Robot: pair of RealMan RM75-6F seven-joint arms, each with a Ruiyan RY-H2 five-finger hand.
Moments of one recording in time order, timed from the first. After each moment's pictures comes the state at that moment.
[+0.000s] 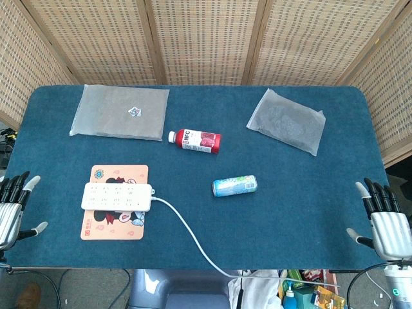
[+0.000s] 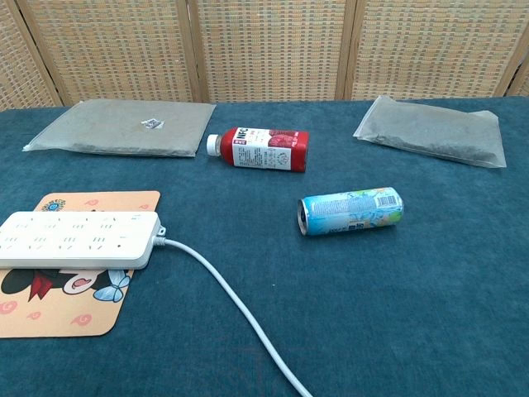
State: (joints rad) left arm -0.11 -1.11 -0.05 -1.64 1.47 1.46 0.12; right arm 0.07 -1.13 0.07 -1.58 -1.53 1.52 -0.08
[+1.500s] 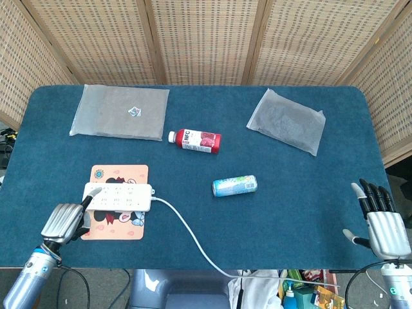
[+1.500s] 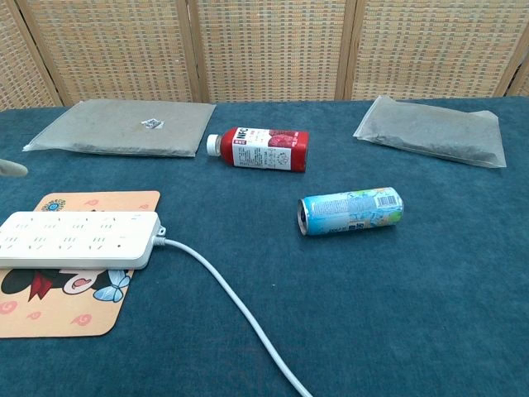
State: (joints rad) left arm -0.27 -1.18 -0.03 -1.85 1.32 1.13 0.24; right arm 0.08 -1.13 0.06 -1.60 -1.52 1.49 -0.07
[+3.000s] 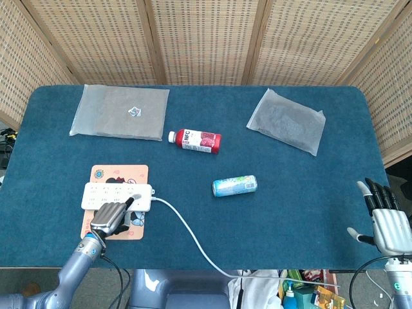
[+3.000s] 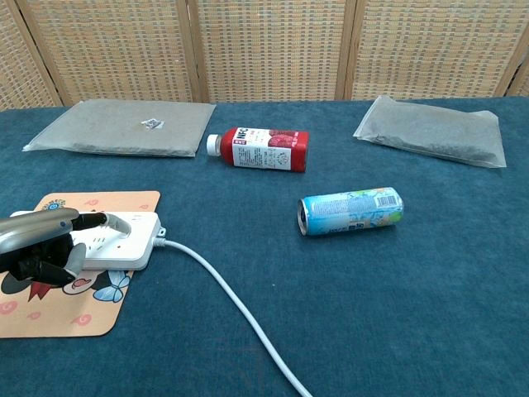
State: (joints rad) left arm -0.51 -1.44 -0.05 -1.77 0.92 1.00 0.42; right arm 0.10 -1.12 0.08 -1.58 -1.46 1.44 -0.02
